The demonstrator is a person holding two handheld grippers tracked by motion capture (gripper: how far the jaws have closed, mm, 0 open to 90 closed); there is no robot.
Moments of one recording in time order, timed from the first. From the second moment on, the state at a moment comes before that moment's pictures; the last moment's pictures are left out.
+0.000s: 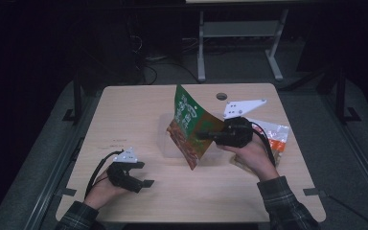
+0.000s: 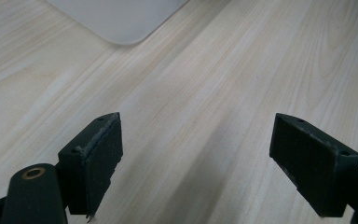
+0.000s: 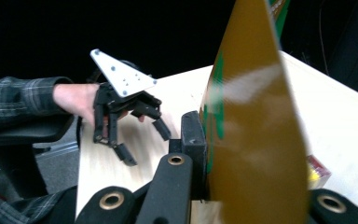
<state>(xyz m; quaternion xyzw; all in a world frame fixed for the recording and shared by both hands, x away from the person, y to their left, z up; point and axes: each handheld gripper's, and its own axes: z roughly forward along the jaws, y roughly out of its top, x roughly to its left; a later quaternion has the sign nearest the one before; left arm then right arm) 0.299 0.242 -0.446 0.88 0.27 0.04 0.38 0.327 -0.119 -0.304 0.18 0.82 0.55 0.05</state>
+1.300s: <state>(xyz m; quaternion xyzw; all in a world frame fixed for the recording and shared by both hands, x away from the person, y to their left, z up) 0.298 0.238 -0.447 0.88 0.26 0.04 0.39 0.394 -0.086 -0.316 0.23 0.83 0.50 0.07</state>
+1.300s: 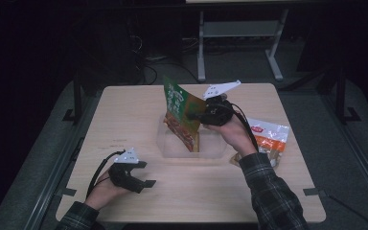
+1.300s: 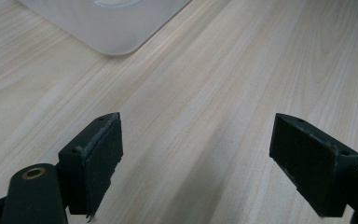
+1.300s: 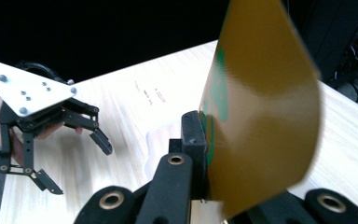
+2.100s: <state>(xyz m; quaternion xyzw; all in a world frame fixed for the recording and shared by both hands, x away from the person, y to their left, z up) 0.297 0.235 -0.449 0.89 0.26 0.03 0.38 0.402 -0.071 -0.334 0.23 0.84 0.48 0.07</state>
